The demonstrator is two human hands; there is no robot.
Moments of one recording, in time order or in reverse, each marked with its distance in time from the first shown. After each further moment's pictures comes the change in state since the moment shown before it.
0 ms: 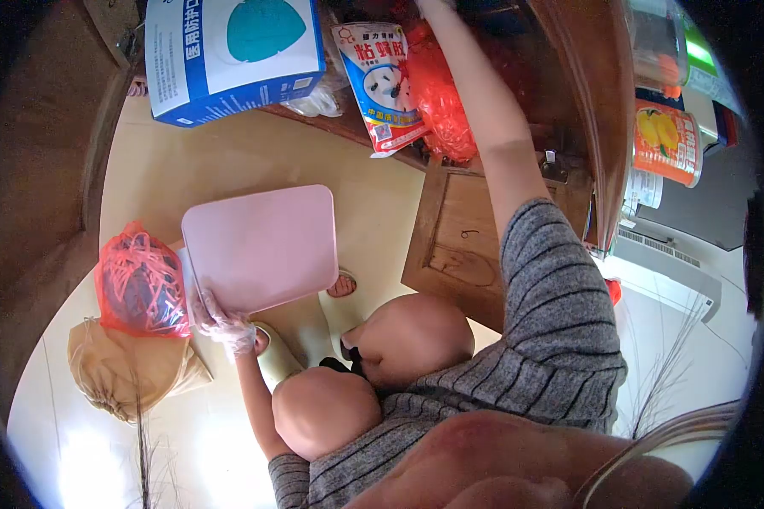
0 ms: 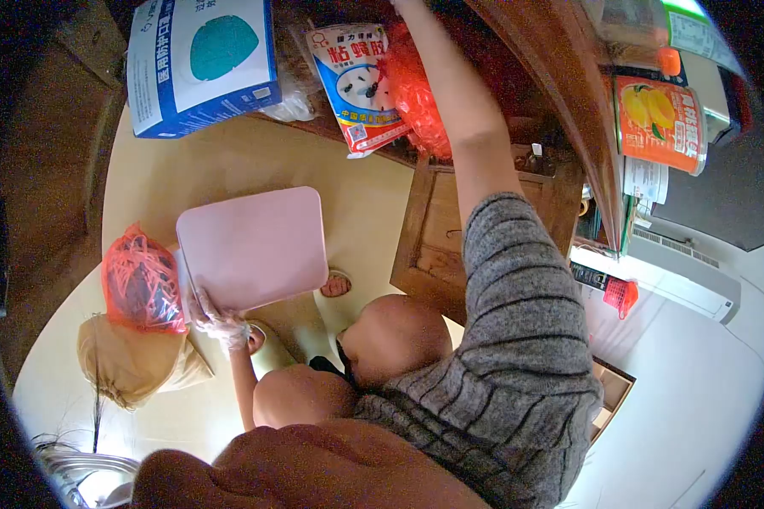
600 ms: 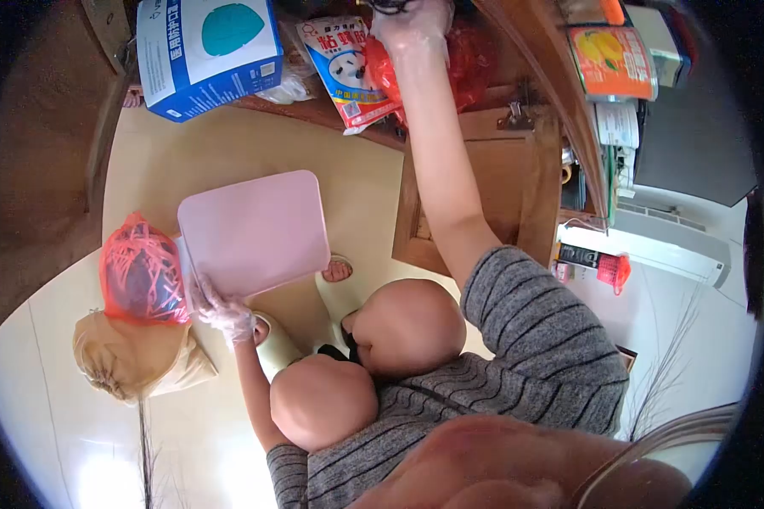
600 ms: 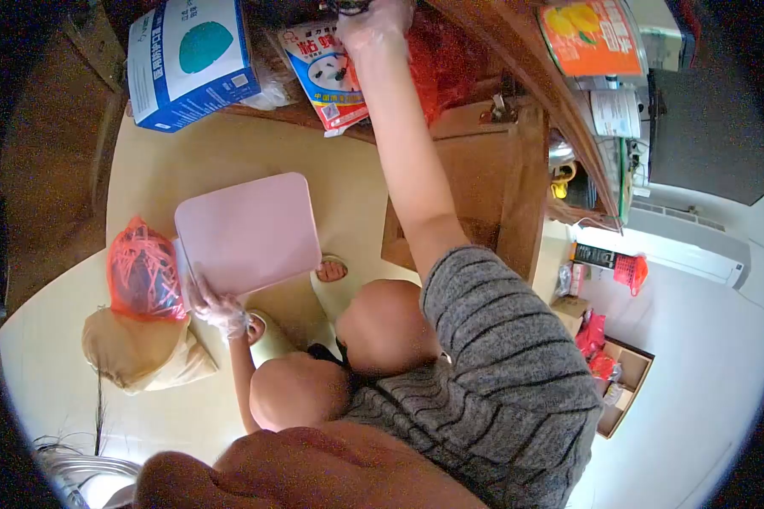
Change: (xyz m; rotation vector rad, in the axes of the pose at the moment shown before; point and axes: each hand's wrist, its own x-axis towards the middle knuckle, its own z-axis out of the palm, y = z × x) left_hand 0.023 0.025 -0.023 -0.088 0.042 0.045; right_hand -0.079 -0.194 -0.003 1.006 0.236 0.569
